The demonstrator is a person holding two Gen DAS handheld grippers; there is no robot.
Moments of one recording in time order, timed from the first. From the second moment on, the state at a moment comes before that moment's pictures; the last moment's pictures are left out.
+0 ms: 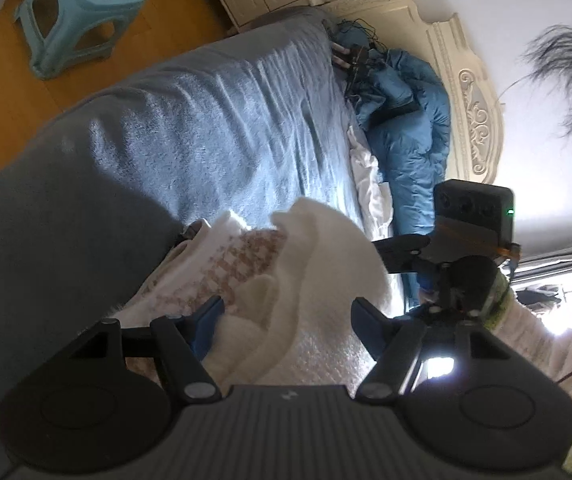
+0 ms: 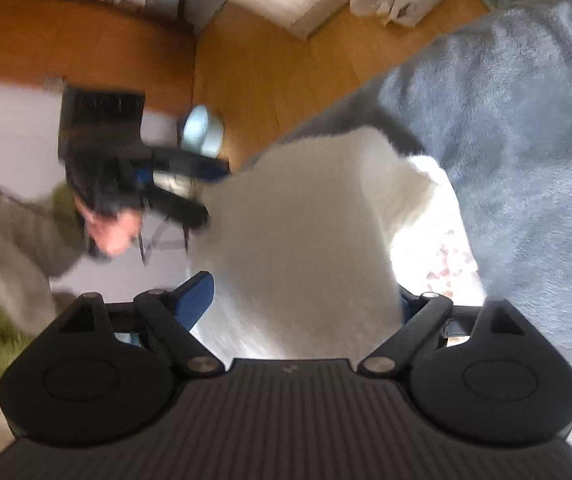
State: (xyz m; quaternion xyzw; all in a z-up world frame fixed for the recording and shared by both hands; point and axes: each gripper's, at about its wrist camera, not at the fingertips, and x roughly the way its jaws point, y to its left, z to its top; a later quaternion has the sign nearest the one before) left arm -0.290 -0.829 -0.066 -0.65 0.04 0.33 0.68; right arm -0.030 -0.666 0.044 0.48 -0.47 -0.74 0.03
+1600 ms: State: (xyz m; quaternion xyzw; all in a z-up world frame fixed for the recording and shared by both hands) left arm -0.345 -0.942 -0.054 -0.73 0.04 0.32 0.61; right arm -0.034 -0.721 0.076 0.46 -0.42 -0.78 0.01
